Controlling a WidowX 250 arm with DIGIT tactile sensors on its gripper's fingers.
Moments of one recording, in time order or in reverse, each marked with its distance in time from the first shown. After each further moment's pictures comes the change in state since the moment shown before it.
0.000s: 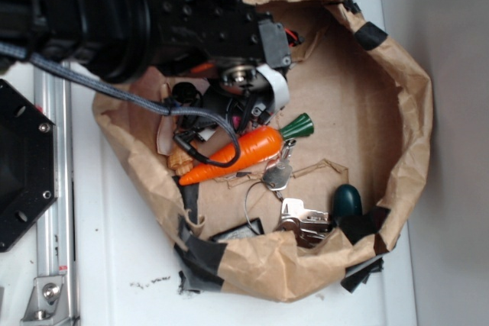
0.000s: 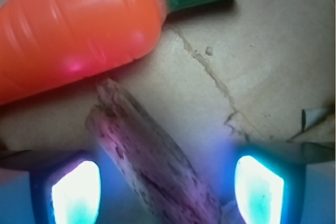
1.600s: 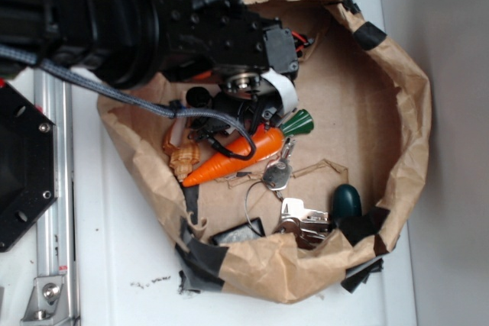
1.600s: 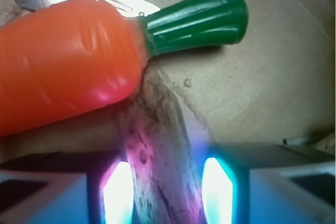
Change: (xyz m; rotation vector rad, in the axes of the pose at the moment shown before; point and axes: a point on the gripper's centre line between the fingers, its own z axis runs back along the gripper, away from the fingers) arm 0.006 0.003 -0.009 0.040 -0.022 0.008
